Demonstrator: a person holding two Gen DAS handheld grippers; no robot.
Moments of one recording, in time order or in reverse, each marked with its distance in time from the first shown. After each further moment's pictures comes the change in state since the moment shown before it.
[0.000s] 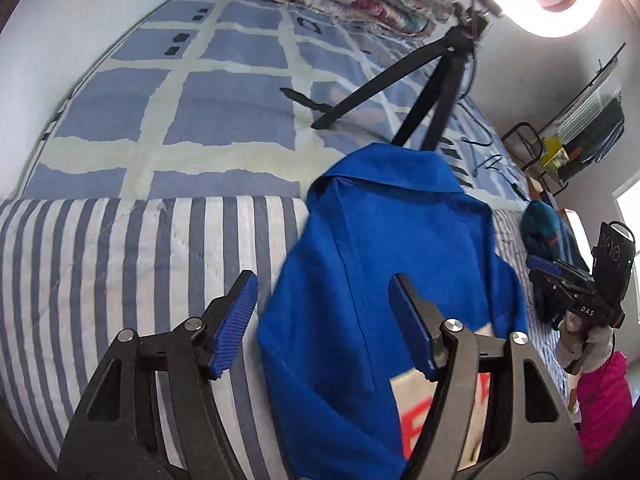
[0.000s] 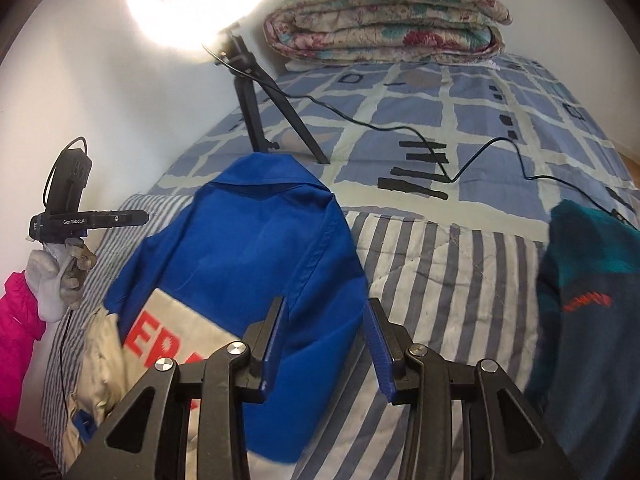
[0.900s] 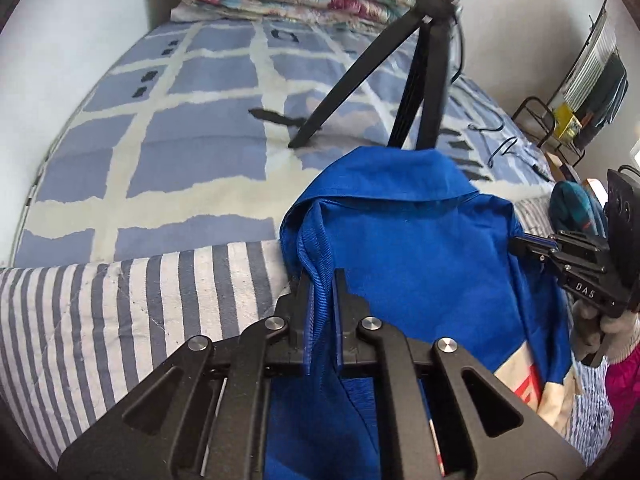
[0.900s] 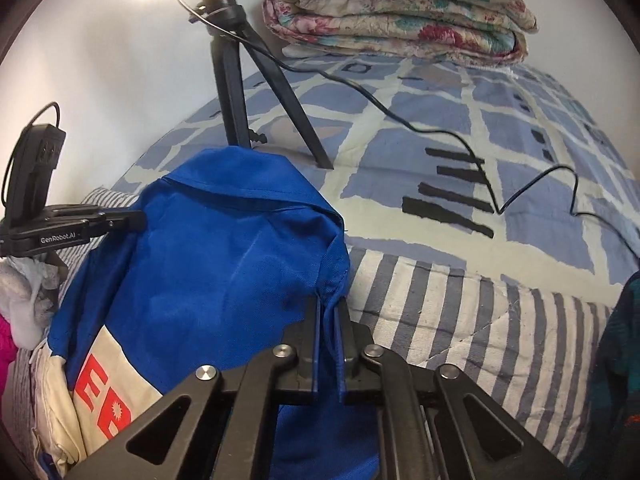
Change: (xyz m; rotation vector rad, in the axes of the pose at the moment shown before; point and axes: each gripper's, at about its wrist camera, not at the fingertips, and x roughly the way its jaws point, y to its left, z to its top) left arm 0.027 -0.040 0.012 0.147 -0.061 0.090; right arm 0.059 0.032 0.029 -0.082 -0.016 -0.100
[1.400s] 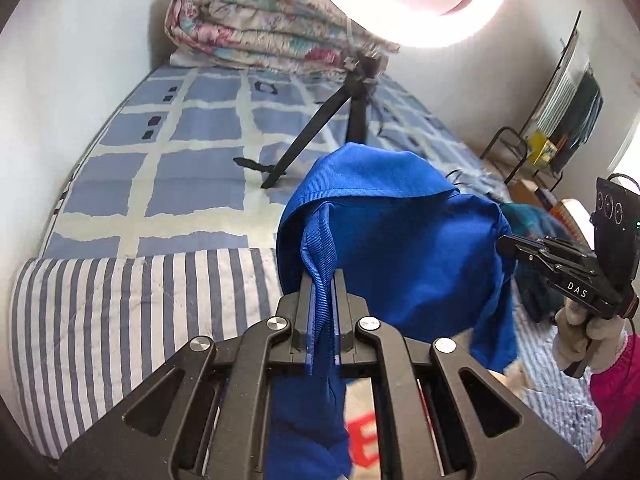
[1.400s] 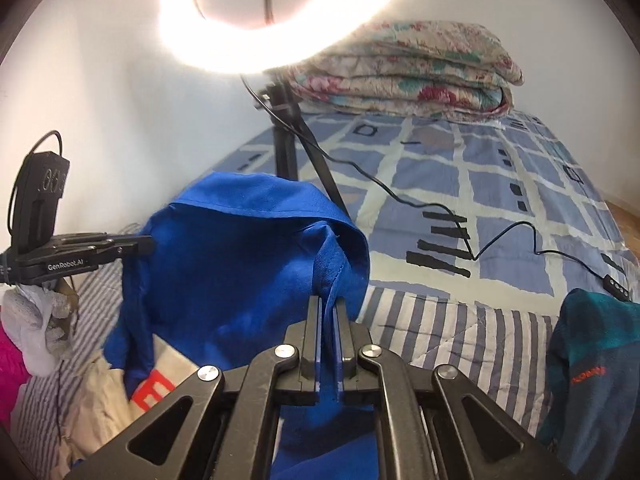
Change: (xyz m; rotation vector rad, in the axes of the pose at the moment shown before) left arm -0.093 -0.027 -0.021 -0.002 -0.149 -0.068; right arm -0.094 0.033 -0.002 -0.005 -0.175 0.030
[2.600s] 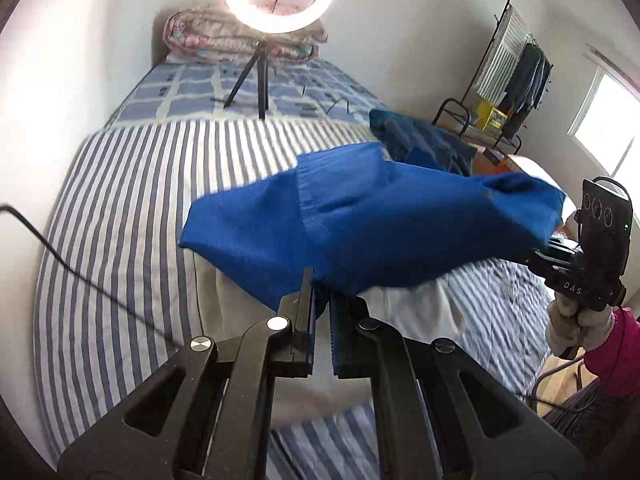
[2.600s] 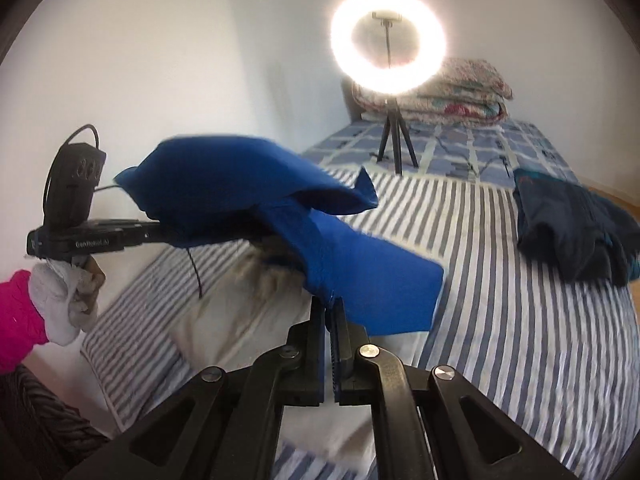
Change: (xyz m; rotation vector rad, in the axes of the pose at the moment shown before) left arm -0.258 -0.117 -0.262 0.069 0.018 -0.059; right arm -0.263 0.147 -0.251 -0.025 -0.030 0.069
